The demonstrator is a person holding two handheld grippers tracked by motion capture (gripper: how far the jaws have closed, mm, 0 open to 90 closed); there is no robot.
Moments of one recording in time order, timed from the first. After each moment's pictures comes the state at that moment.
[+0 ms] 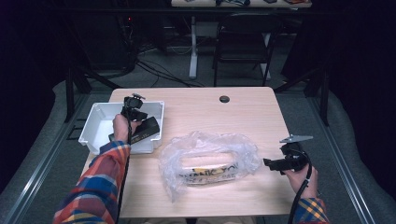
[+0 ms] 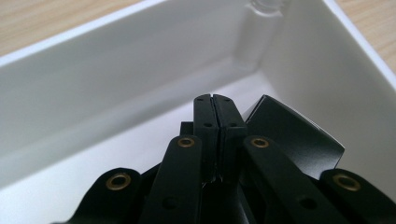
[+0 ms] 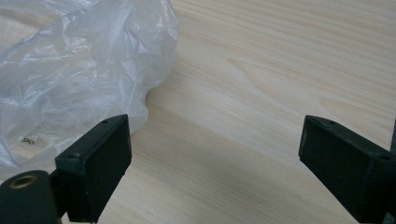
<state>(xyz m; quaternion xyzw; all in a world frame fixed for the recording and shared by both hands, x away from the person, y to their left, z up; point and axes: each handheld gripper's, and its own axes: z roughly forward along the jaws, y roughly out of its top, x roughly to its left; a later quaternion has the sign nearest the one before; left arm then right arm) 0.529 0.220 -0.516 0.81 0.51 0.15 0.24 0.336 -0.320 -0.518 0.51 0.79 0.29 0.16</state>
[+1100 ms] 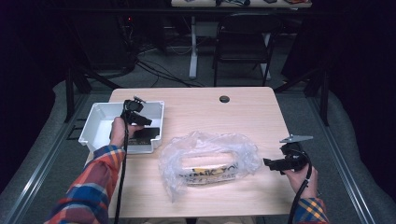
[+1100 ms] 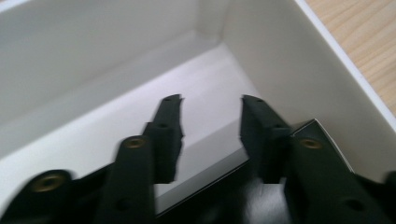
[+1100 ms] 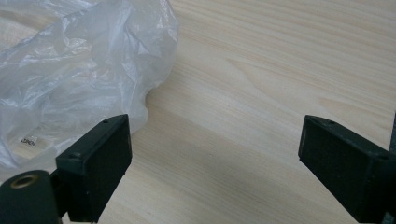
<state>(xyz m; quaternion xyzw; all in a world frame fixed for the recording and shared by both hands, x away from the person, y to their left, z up) 0.512 0.222 -0.509 0.83 0.48 0.11 0.24 0.335 -0.319 -0.517 0.52 0.79 0.29 0.16</state>
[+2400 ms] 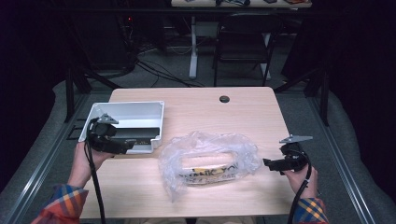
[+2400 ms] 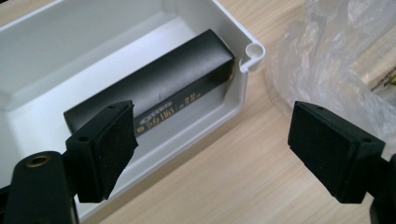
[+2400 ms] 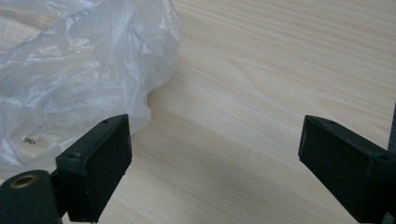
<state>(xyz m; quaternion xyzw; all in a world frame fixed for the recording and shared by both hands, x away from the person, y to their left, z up) 0.354 0.259 -0.438 0.84 0.44 0.16 0.29 0.334 -0.318 -0.516 0.51 0.79 0.29 0.17</state>
